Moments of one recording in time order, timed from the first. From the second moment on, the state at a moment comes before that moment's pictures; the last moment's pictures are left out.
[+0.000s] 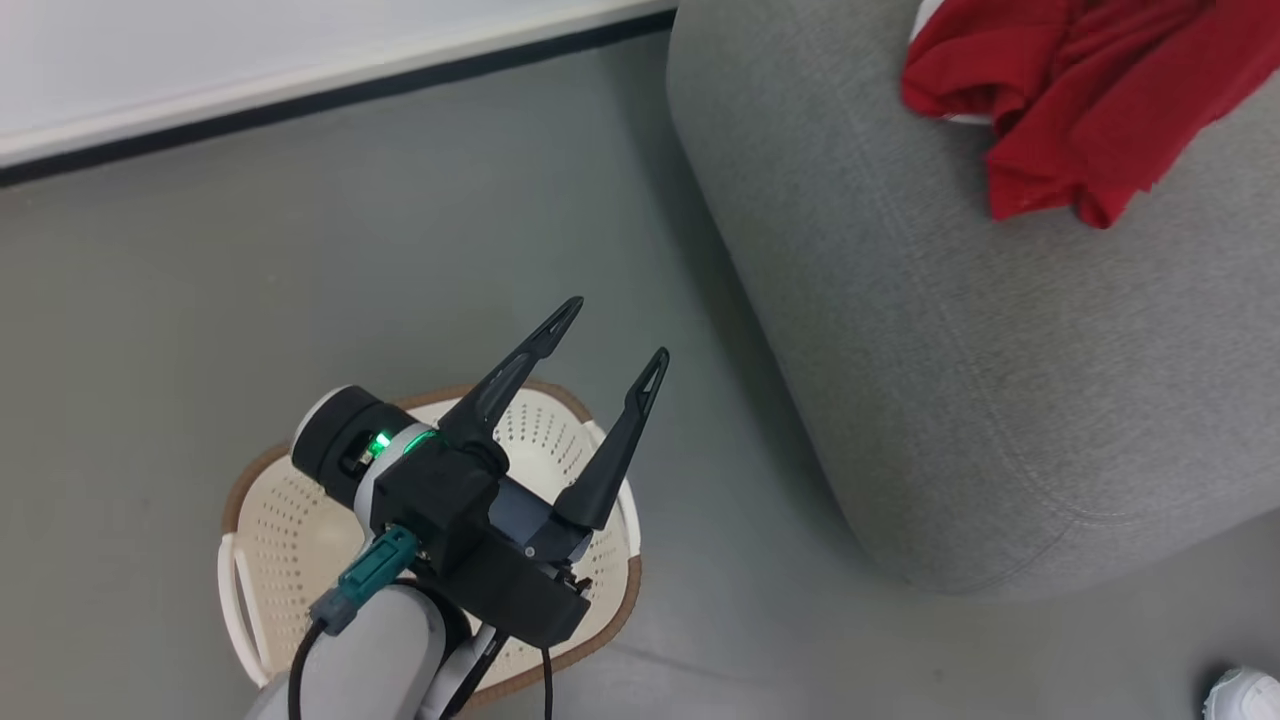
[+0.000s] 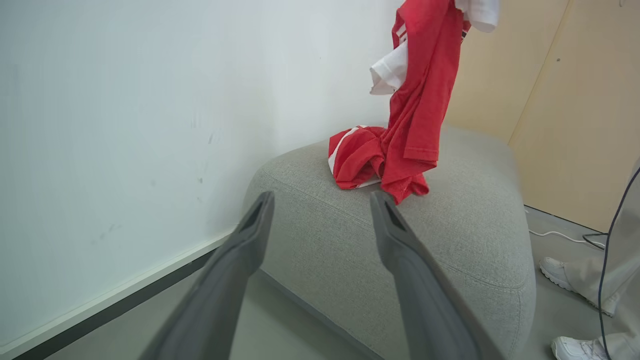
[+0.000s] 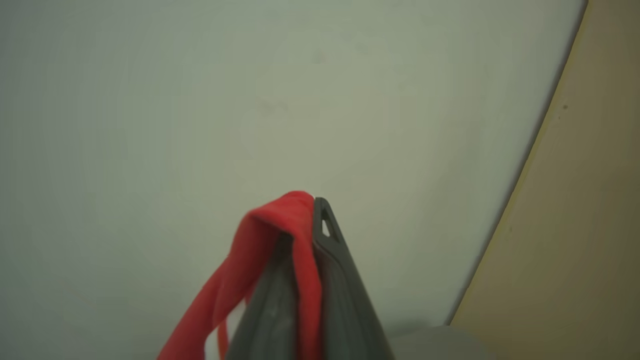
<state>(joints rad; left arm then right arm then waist) -0.41 0.21 -0.52 -0.02 -0.32 -0.08 -0.14 -1.46 -0.64 0.44 0.78 0.46 0.00 -0.15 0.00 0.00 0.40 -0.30</state>
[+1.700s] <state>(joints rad) -0.34 0.19 -0.52 0.17 -0.40 -0.10 -0.21 -1.09 -0.35 0.63 1.07 0.42 0.11 -0.25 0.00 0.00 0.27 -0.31</state>
